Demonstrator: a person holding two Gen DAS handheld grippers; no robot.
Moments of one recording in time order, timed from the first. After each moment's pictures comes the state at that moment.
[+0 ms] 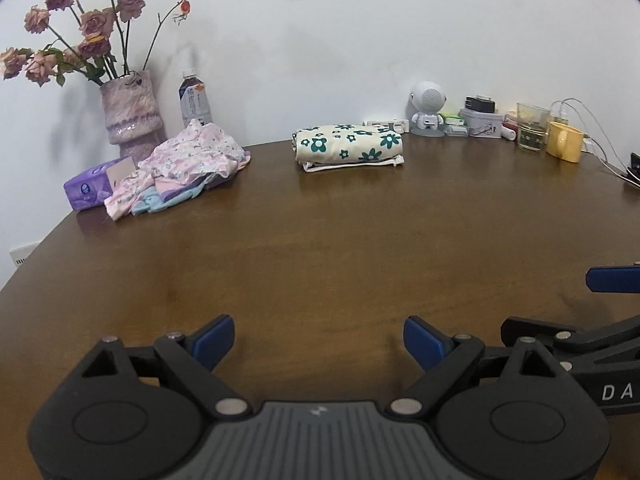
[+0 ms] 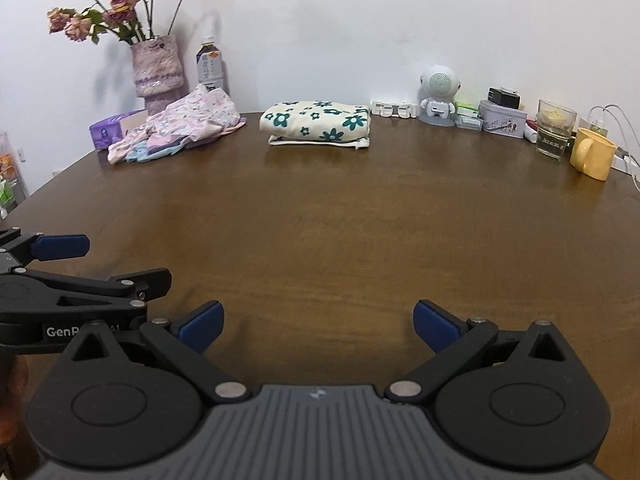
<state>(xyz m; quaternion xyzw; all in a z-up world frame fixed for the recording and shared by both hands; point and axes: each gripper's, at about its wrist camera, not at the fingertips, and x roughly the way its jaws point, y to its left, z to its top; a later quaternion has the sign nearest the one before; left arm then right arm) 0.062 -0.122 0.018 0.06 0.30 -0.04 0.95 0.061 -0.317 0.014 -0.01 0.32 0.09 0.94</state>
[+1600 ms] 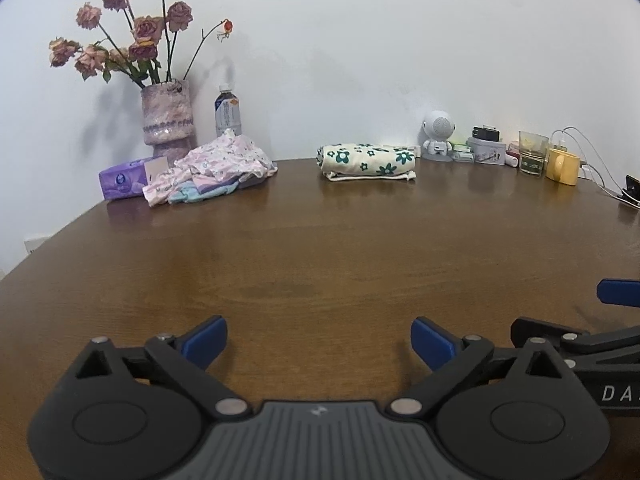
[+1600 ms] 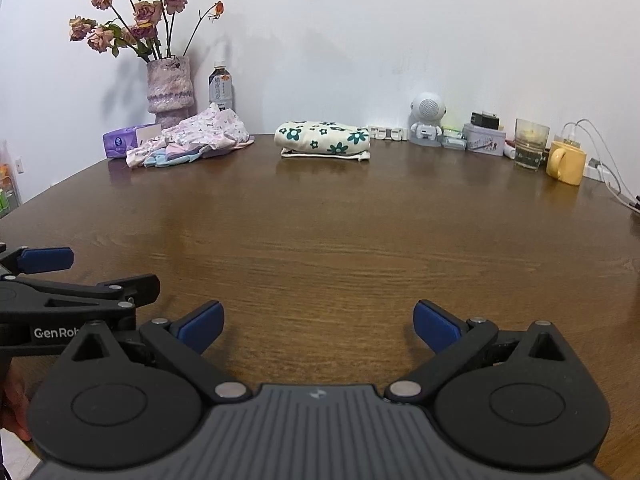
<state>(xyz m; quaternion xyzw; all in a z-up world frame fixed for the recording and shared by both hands) 0.002 -0.096 0.001 0.04 0.25 -0.02 0.97 -0.008 -0.295 -0.001 -0.02 0.26 0.06 0.96</state>
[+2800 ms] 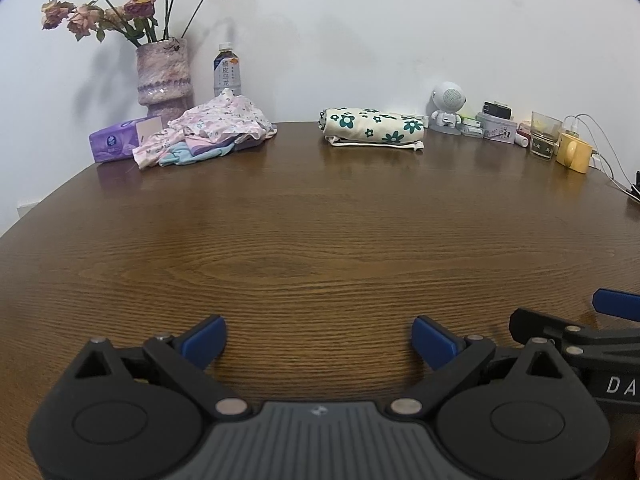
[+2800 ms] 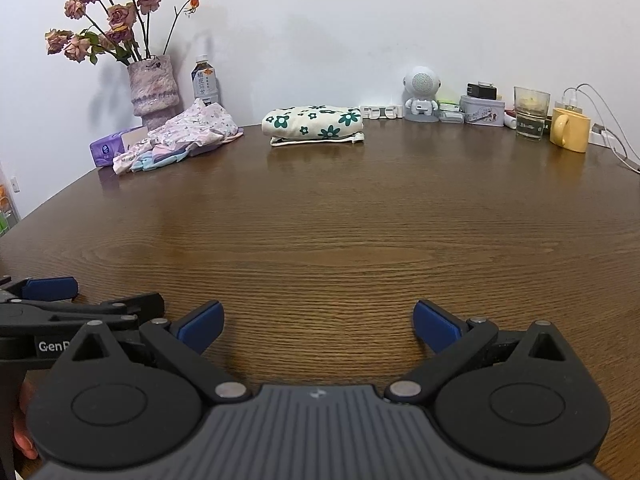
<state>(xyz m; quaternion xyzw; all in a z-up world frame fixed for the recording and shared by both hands) 0.028 -0.094 -0.009 0.01 0.31 -0.02 0.95 0.019 -0.306 -0.010 0.03 0.28 0.07 0.96</state>
